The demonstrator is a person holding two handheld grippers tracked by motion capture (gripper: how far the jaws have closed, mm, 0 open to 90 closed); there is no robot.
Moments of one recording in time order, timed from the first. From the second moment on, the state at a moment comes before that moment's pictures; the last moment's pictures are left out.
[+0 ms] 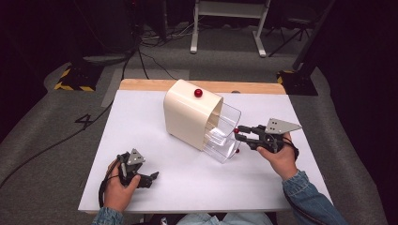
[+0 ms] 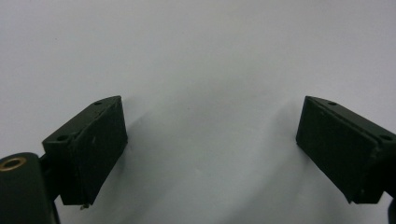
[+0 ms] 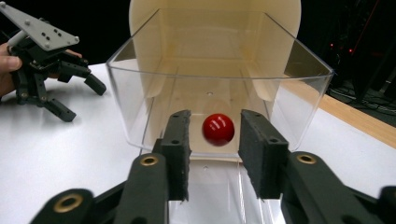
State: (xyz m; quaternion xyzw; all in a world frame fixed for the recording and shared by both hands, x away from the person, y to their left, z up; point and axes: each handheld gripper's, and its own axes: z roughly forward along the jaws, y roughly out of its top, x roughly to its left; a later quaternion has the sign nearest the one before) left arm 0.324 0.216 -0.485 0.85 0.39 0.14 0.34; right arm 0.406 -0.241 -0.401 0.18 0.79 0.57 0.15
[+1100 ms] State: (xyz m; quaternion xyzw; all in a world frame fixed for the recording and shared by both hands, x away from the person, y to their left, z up) left arm 0.324 0.216 -0.486 0.84 0.39 0.15 0.33; right arm 0.380 -0.340 -0.410 0.26 0.79 0.53 0.17
